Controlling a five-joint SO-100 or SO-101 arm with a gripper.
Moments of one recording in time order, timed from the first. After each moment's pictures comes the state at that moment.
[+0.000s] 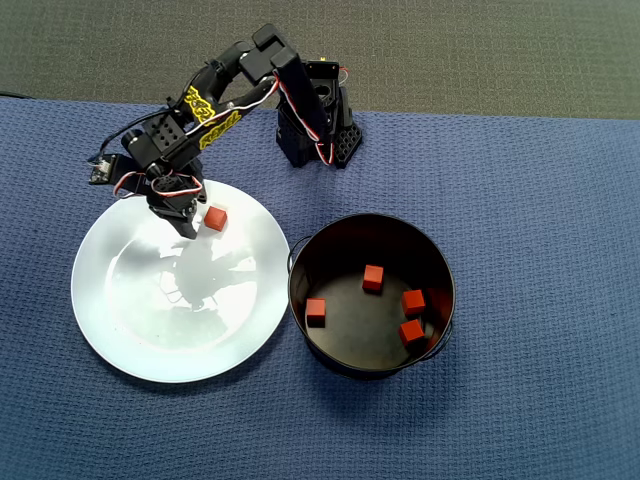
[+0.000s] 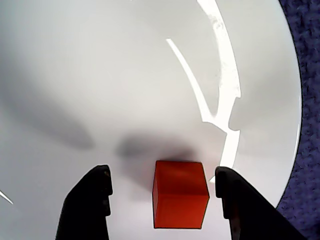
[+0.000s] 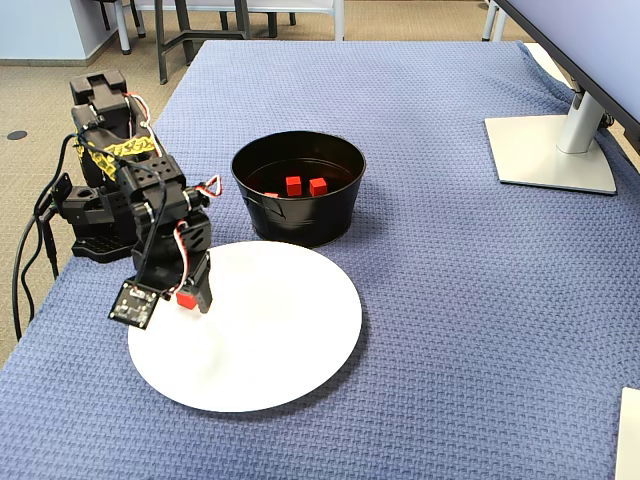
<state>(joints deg) 52.1 70.6 89.4 83.0 -44.0</state>
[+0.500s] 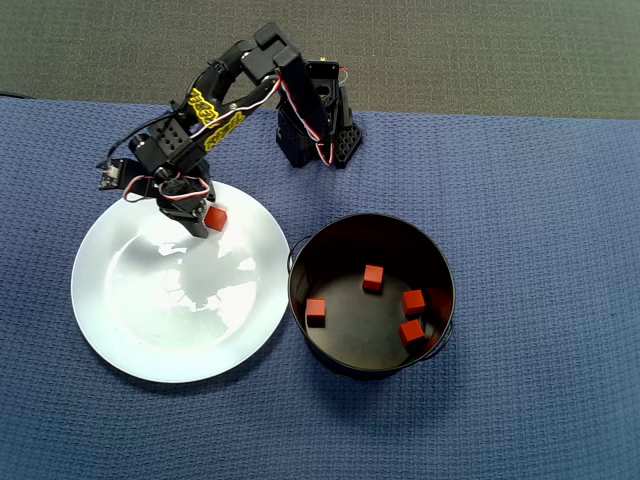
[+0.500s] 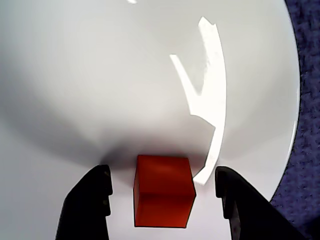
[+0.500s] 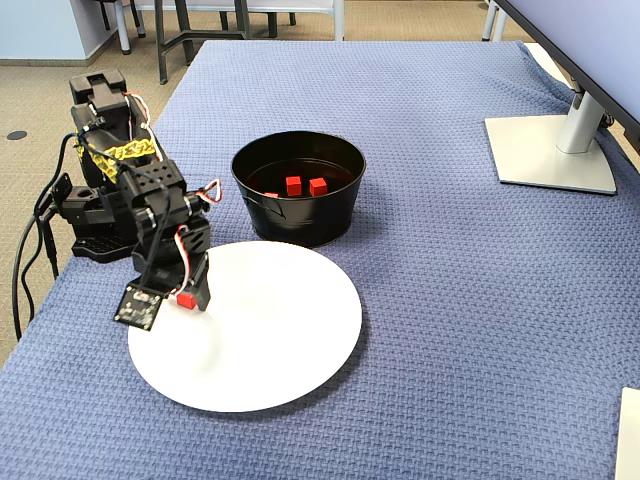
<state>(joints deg) 50.6 72.1 95.2 81.5 -45.4</state>
